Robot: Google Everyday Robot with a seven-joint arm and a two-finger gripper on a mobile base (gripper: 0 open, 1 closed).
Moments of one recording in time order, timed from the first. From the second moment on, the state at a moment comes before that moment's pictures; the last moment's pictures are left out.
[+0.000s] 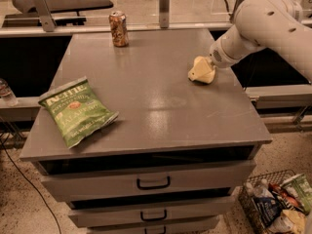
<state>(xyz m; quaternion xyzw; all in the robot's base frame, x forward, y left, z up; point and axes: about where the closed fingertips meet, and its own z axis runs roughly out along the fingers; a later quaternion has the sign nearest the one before) 0.718 -0.183 0.848 -0.29 0.90 0.03 0.32</state>
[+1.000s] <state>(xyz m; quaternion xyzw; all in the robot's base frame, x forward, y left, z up) 0.712 -0.182 0.923 -0.34 0.85 0.04 0.40</state>
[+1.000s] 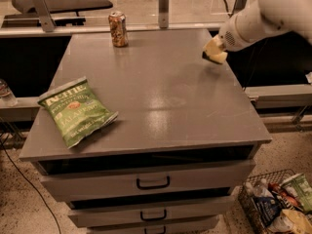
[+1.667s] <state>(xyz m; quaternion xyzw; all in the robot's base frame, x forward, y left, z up) 0.701 -0.164 0.990 -0.42 0.79 0.06 0.45</state>
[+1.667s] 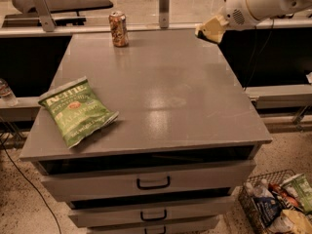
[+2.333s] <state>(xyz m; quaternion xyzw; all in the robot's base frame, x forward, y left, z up) 0.712 -0.142 1.002 -0.45 0.76 0.04 0.47</state>
